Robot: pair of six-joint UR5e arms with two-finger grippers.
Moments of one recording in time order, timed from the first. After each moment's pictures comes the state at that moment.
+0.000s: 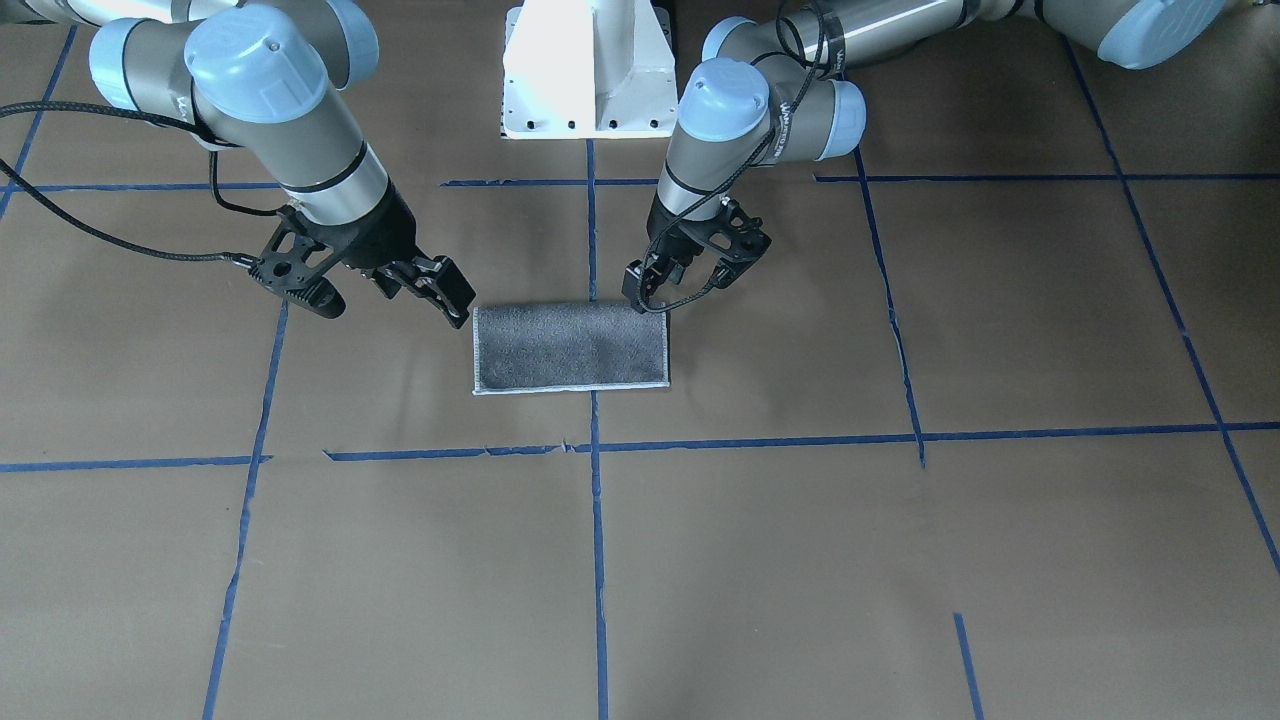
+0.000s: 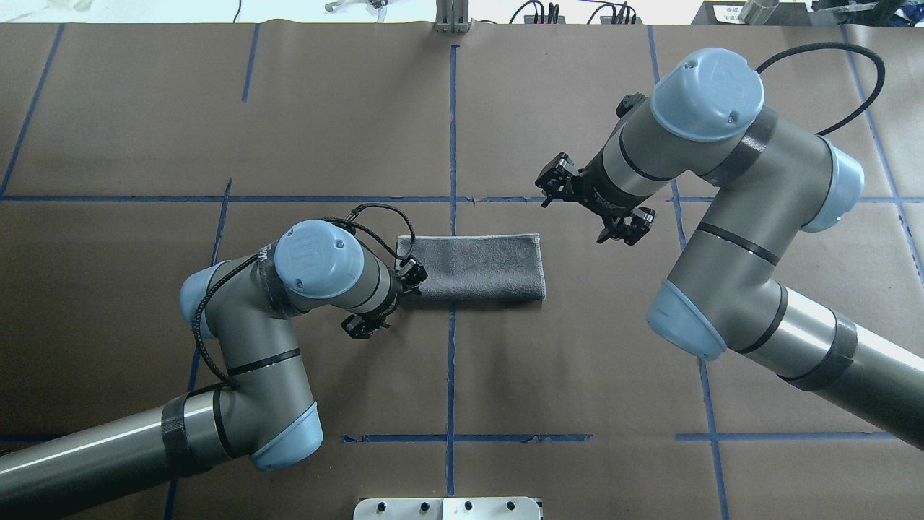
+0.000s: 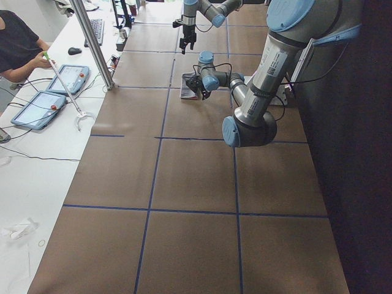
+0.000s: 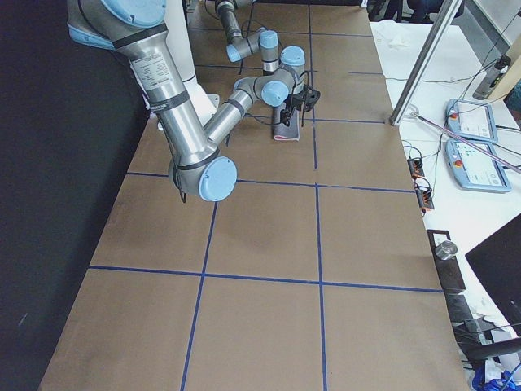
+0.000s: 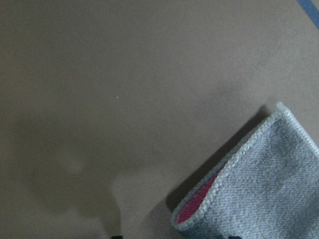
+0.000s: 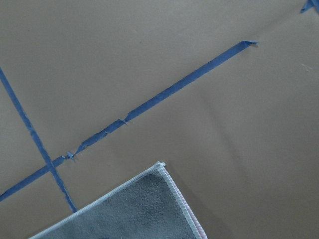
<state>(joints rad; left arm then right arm) -0.44 -2.18 -1.60 -1.89 -1.80 -2.10 0.72 -1.07 1.83 -1.49 2.04 1.66</state>
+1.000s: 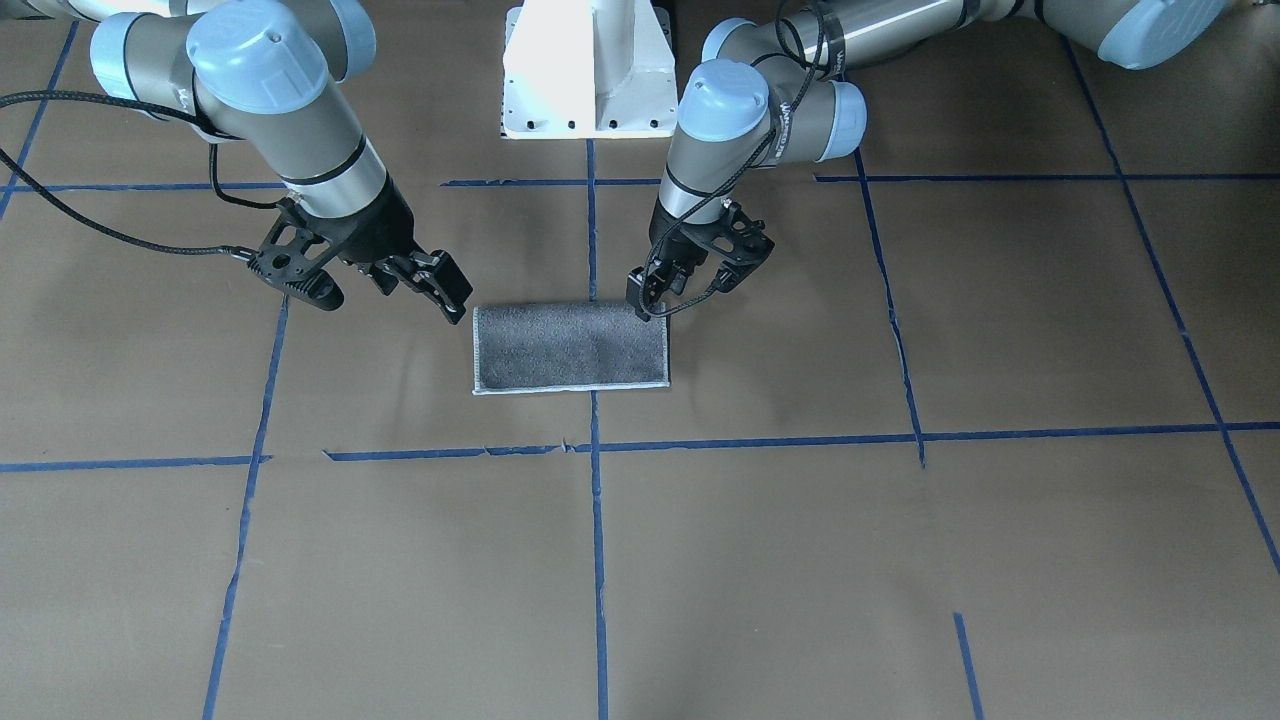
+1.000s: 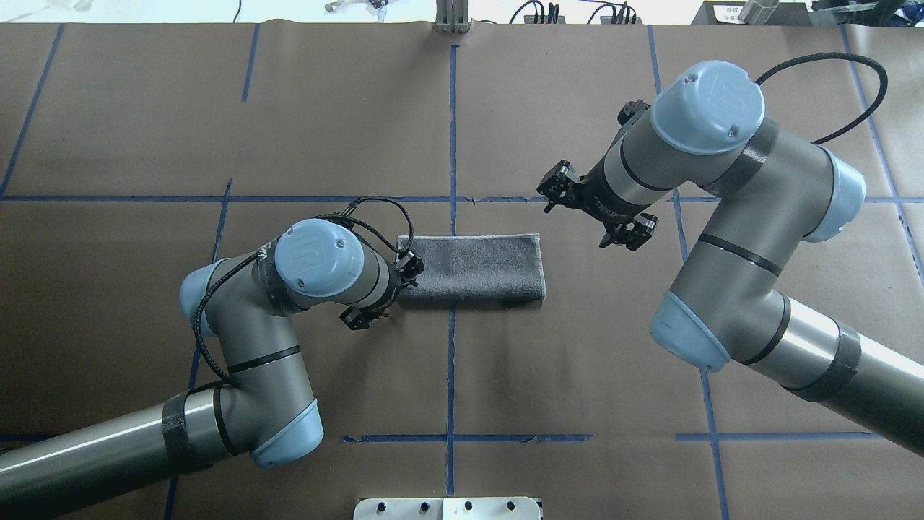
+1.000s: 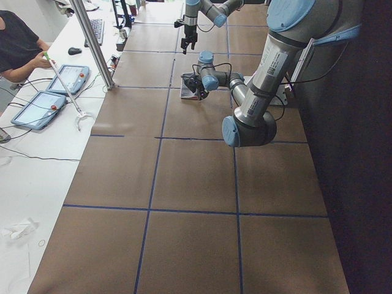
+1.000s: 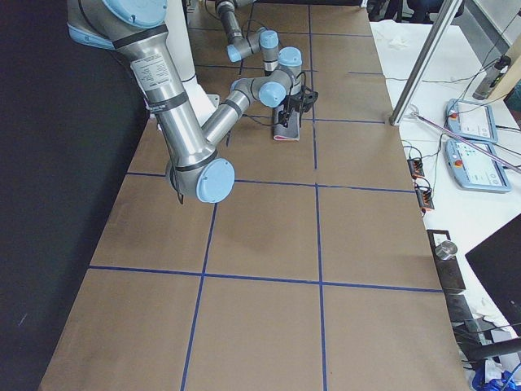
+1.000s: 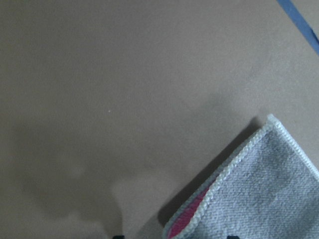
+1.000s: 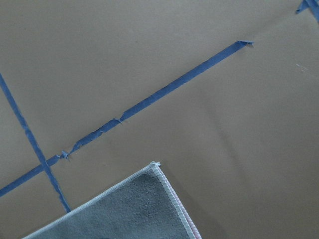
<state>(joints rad) -0.44 -2.18 -1.59 -1.88 -1.76 -2.09 0.70 -1.08 1.84 -1.49 2.01 1.66</state>
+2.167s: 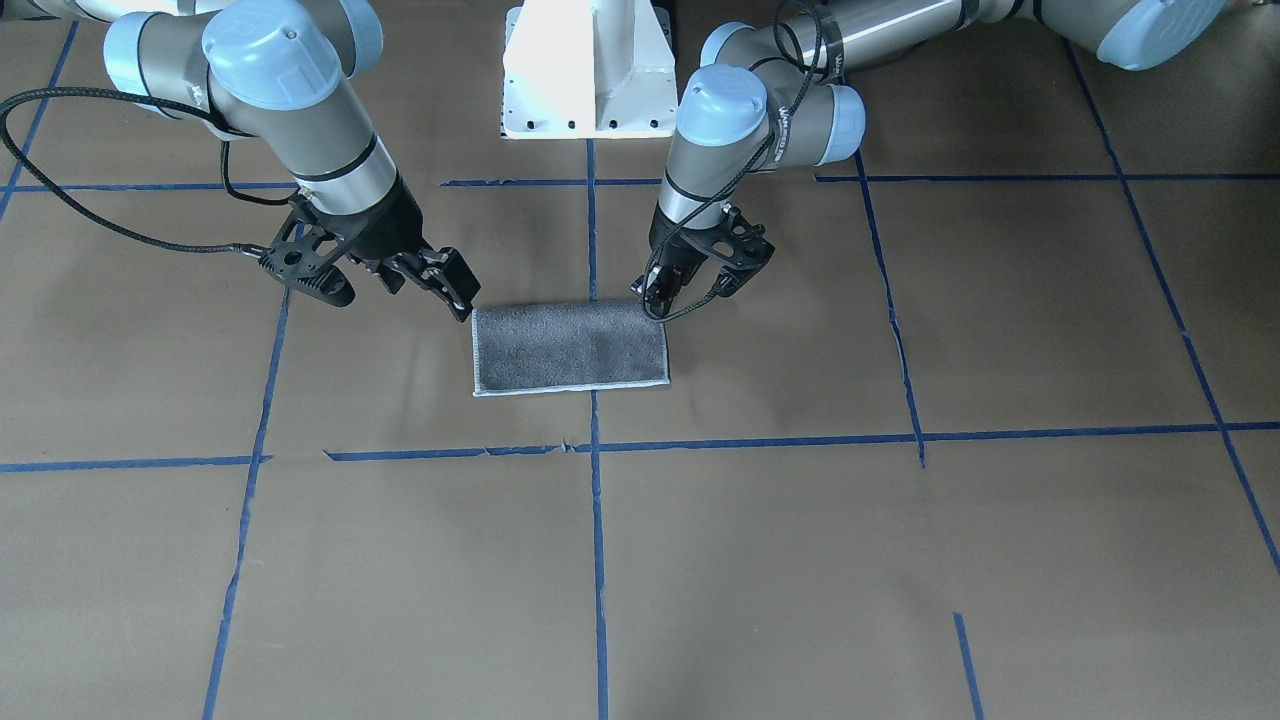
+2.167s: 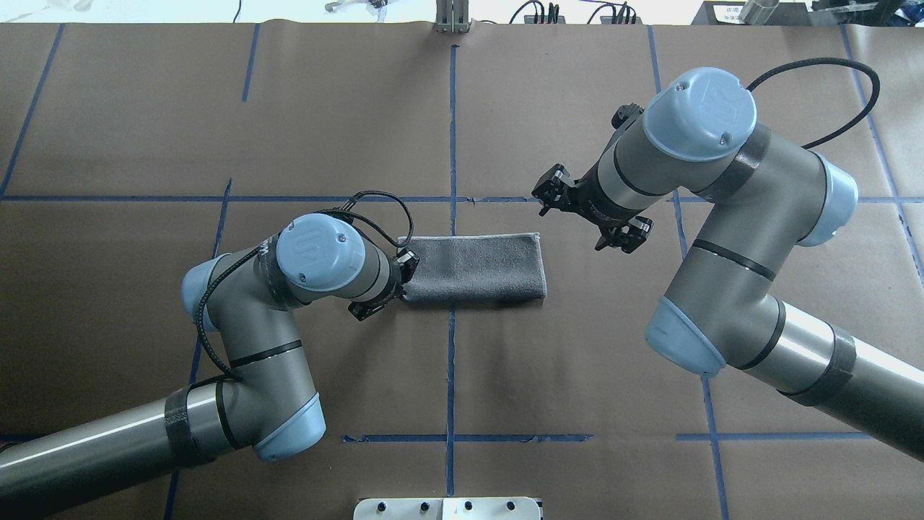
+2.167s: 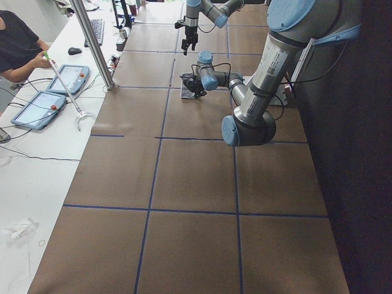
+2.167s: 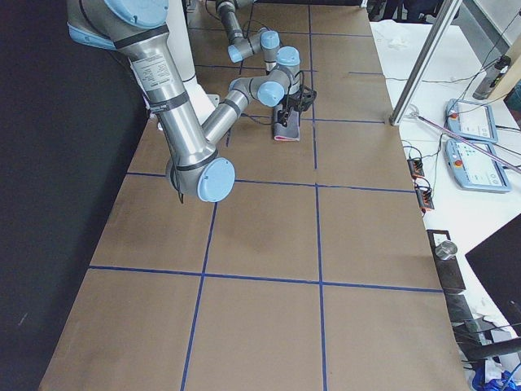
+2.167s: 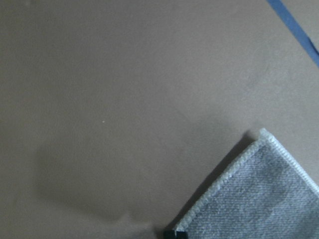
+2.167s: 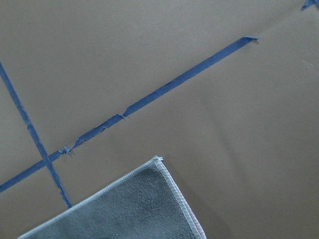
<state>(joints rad) -0.46 -2.19 -1.59 -1.88 -1.75 -2.08 0.69 -1.07 1.84 -1.49 2.00 1.66</state>
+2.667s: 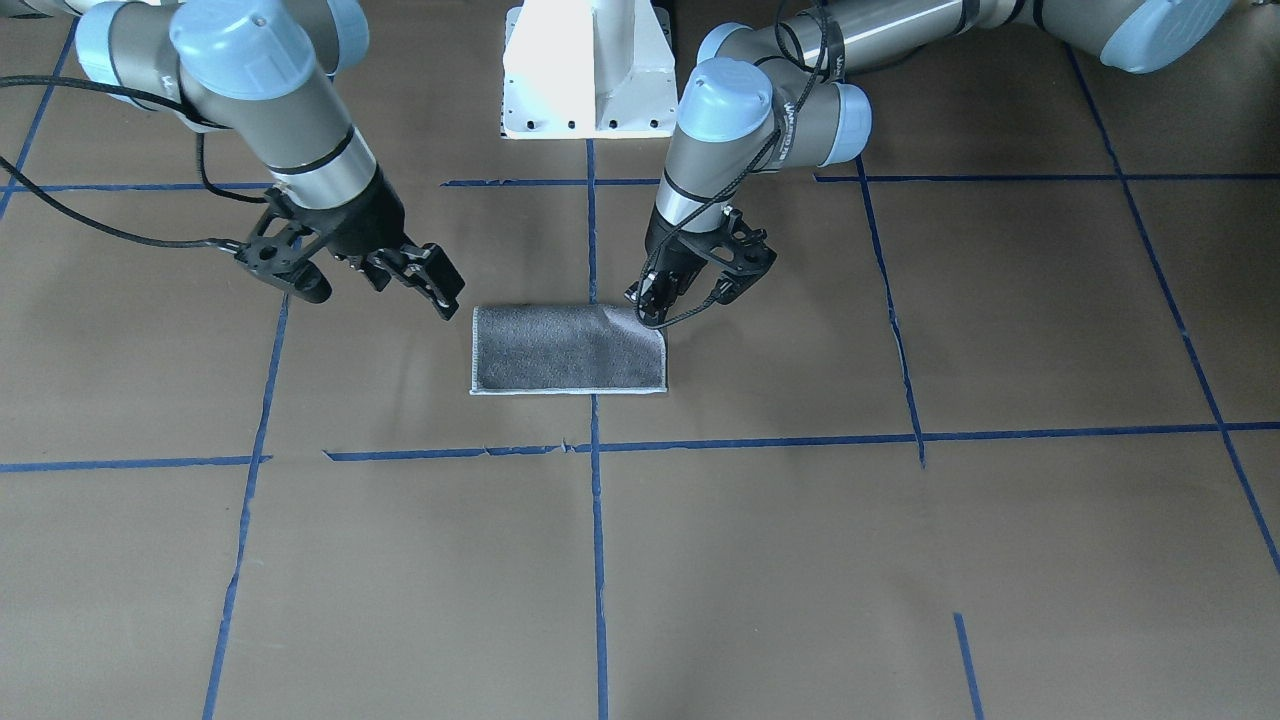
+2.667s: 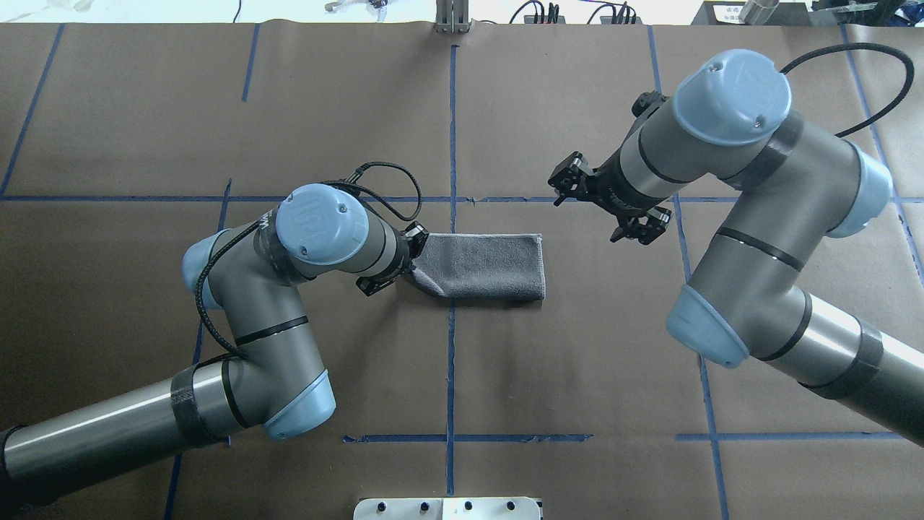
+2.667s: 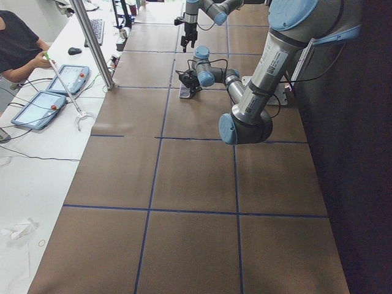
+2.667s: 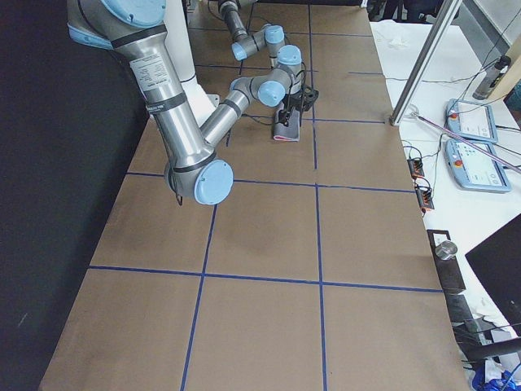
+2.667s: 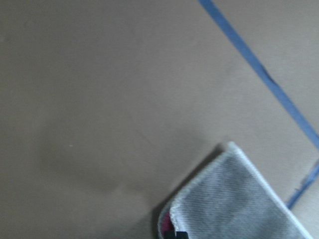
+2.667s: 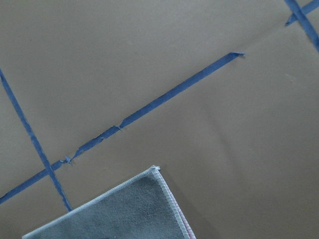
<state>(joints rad) -0.49 -2.25 -1.59 -1.88 -1.75 -2.03 0.75 -1.11 1.89 -1.50 2.04 1.64</state>
